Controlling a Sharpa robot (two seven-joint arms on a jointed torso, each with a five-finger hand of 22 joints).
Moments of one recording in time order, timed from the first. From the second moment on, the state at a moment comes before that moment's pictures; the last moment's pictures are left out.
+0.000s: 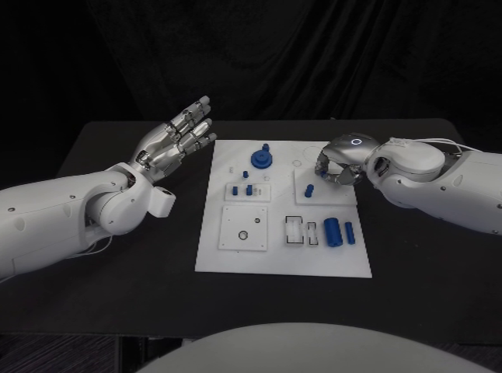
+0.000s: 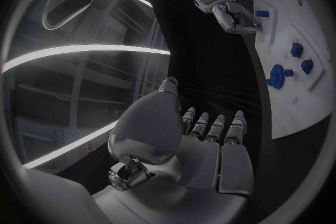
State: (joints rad) left arm 1.24 -0.89 -0.21 1.45 -0.17 -0.01 0.68; left_hand 1.33 0.18 -0.22 0.24 0.47 0.14 -0.10 0.02 0.02 0.02 0.03 0.06 0.01 0.01 0.16 0.00 0.00 0.17 0.03 0.28 0.02 0.11; right arm 1.31 -0.79 -0.25 1.34 -1.76 -0.25 -0.02; right_hand 1.42 -0.12 0.45 0.09 0.30 1.05 0.09 0.14 0.25 1.04 0.04 0.27 0.20 1.46 -0.04 1.35 1.26 0.09 1.40 0.07 1.13 1.31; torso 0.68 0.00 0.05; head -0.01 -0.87
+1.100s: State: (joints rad) left arm 1.24 -0.89 -0.21 1.44 -0.17 0.00 0.68; left_hand 1.34 0.19 -0.21 0.23 0.48 0.15 -0.09 0.02 0.02 0.02 0.04 0.06 0.01 0.01 0.17 0.00 0.00 0.17 0.03 0.29 0.02 0.12; right arm 1.39 -0.86 -0.25 1.48 -1.76 -0.30 -0.02; right_hand 1.42 -0.12 0.45 0.09 0.30 1.05 0.10 0.14 0.25 1.05 0.05 0.27 0.19 1.46 -0.04 1.35 1.26 0.09 1.40 0.07 1.13 1.31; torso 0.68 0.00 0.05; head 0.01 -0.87
